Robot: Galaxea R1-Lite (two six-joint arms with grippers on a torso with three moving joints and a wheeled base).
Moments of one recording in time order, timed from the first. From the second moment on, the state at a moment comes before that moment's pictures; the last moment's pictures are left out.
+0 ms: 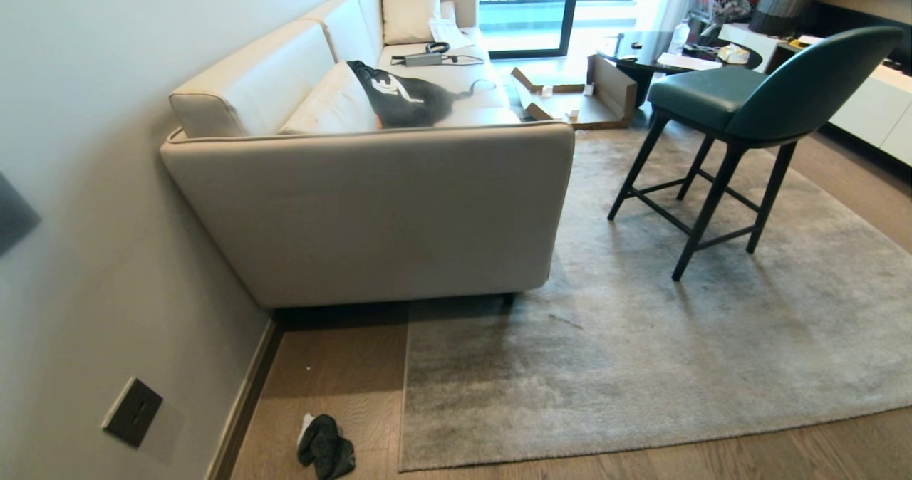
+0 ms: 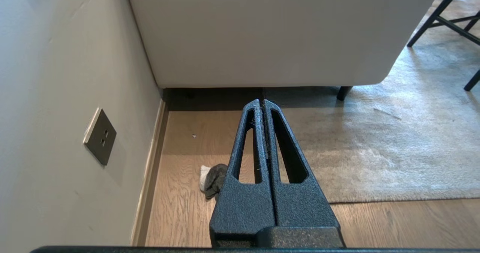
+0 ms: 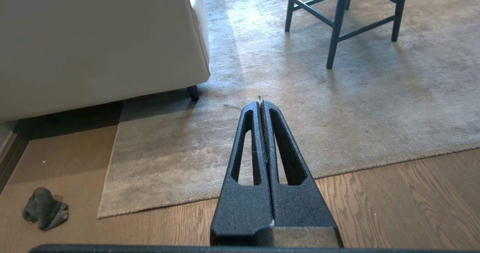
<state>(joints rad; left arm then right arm) 0.00 0.00 0.00 0.00 0.00 -0.05 -0.01 0.00 0.00 0.00 -0.05 0.10</state>
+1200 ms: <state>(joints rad) 0.00 0.00 0.00 0.00 0.01 -0.06 -0.01 0.00 0.00 0.00 -0.05 0.10</state>
